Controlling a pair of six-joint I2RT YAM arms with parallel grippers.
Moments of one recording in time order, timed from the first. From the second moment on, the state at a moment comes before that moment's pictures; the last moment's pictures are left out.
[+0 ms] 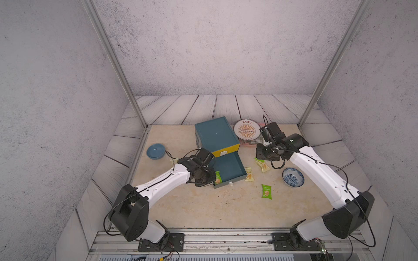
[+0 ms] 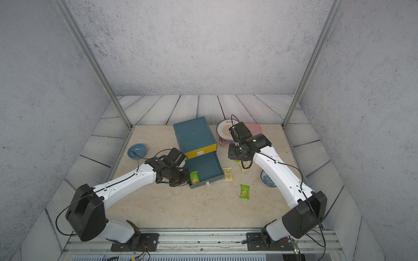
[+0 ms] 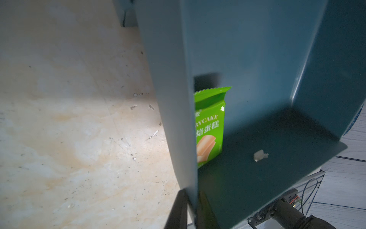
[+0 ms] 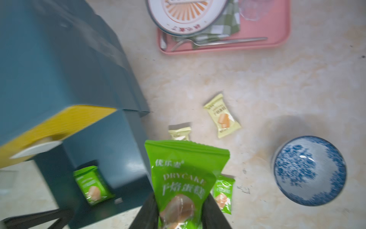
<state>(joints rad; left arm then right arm) -0.67 1.47 1.07 -0.76 0.24 -0.83 0.49 1.47 1.49 -1.12 0.13 0.52</state>
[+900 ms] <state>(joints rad) -0.62 1.47 1.09 -0.80 0.28 -0.75 0.46 1.77 1.23 -1.01 0.07 0.44</state>
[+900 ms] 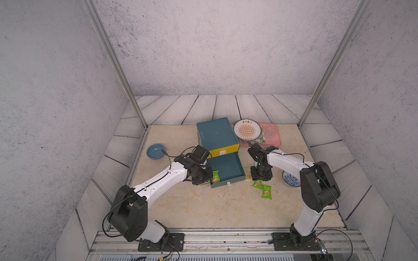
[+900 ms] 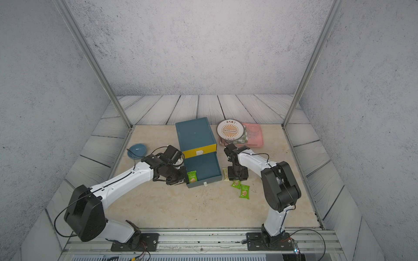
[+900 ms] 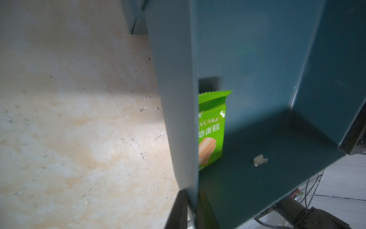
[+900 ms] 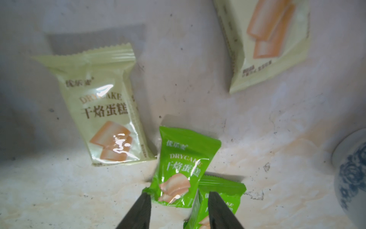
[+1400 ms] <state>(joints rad) -0.53 1.46 1.11 -0.86 0.34 -0.63 0.54 1.61 1.49 -1.06 -0.07 0.44</state>
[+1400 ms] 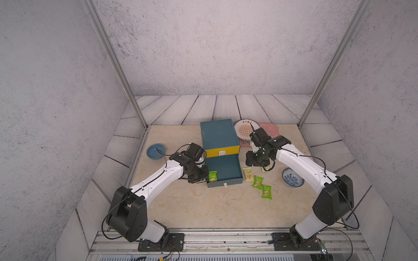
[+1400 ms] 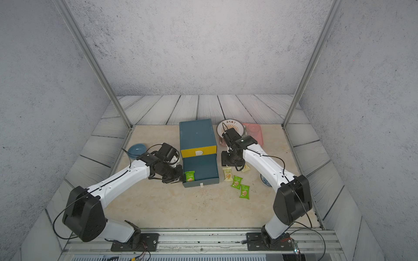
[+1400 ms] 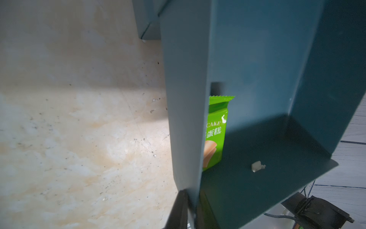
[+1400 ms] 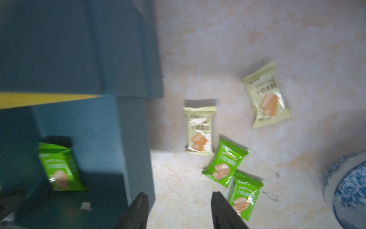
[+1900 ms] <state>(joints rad) -0.51 1.39 1.12 -1.00 0.39 -0.56 0.68 1.63 1.57 -1.14 -0.15 0.49</state>
